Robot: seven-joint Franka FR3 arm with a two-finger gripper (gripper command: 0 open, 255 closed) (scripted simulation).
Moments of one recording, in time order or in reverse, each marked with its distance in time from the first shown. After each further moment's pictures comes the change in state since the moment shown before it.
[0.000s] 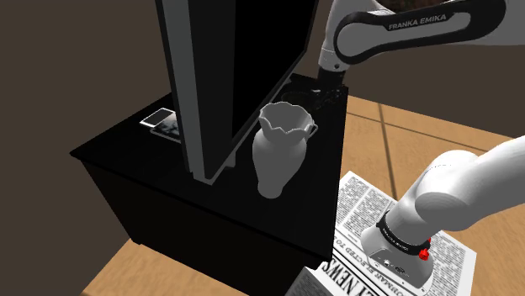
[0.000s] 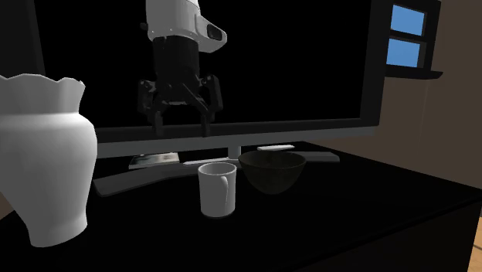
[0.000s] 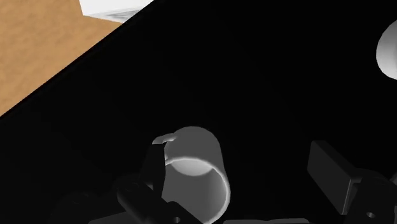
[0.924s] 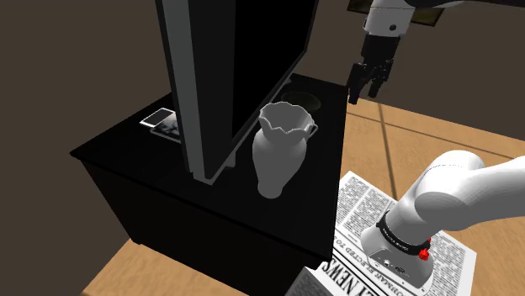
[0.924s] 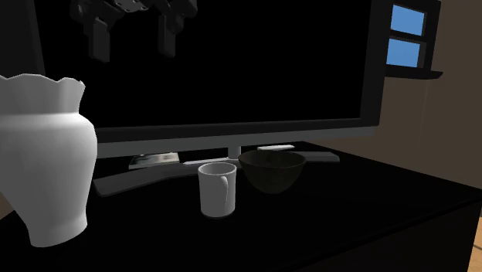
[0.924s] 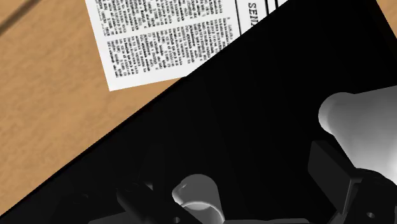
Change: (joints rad) arm -0.011 -0.290 0.008 0.095 0.041 -0.461 0.030
